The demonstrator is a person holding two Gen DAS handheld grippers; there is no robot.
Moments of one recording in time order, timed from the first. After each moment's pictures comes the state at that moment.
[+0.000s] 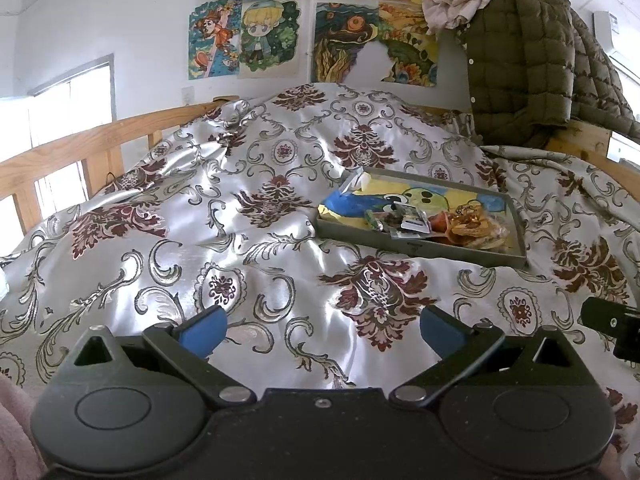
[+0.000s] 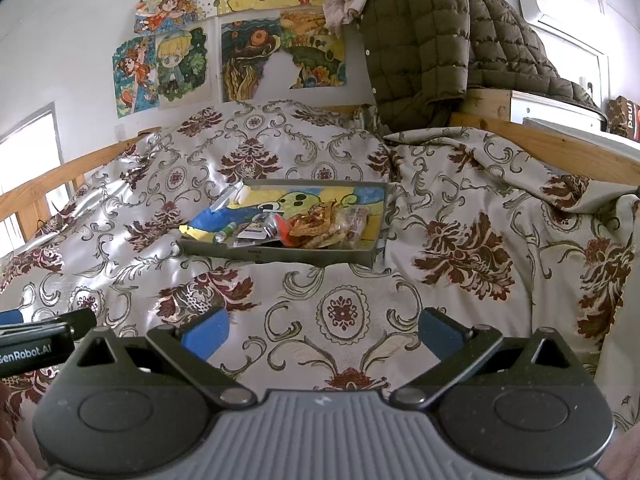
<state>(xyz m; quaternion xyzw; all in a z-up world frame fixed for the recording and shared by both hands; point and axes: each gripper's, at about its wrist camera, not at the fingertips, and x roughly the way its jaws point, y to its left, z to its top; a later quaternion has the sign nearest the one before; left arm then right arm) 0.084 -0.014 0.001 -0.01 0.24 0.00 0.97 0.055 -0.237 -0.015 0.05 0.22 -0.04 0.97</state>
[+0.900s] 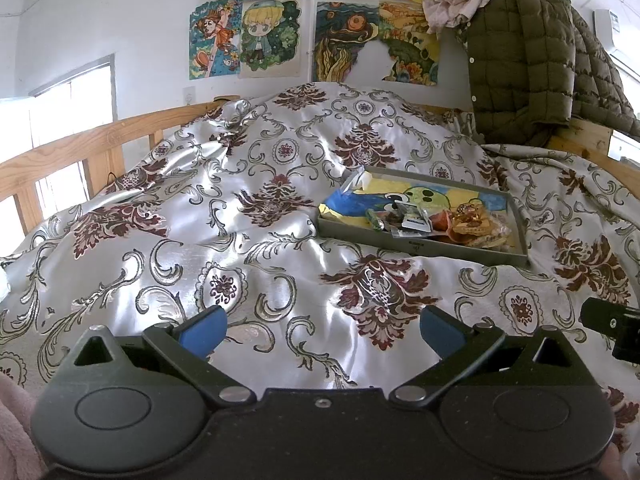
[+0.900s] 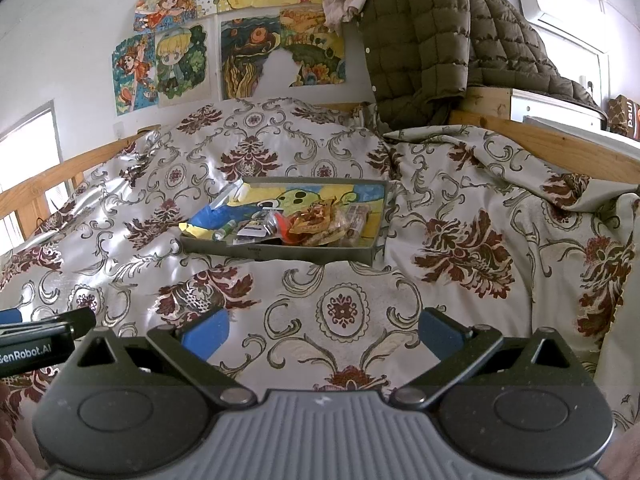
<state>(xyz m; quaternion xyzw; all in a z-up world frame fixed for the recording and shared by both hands) 0.084 -0.015 0.002 -0.01 0.24 -0.01 0.97 0.055 -0.237 -0.015 0.05 0.22 -0.04 0.97</state>
